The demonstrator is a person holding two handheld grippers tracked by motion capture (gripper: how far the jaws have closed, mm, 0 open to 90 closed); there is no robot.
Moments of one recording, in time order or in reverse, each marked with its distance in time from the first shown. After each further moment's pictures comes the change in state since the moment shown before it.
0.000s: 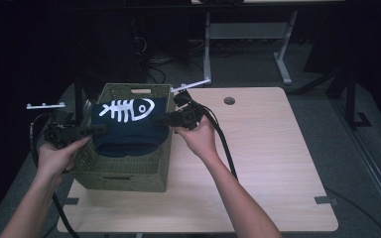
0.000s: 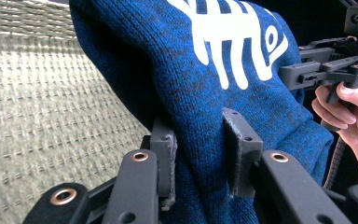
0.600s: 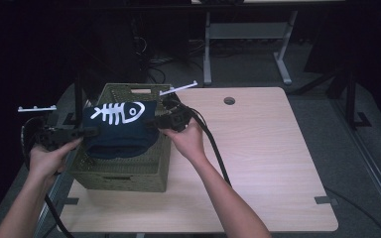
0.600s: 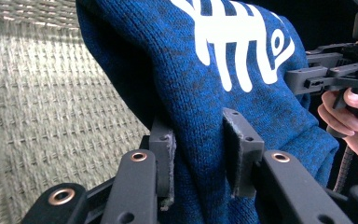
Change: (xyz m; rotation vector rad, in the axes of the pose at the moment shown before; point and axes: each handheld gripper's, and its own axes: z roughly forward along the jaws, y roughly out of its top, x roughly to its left) left arm 0.021 -0.006 -0.013 -0.002 0.042 -0.048; right arm 0.005 0.000 0.031 0.010 0.019 0.020
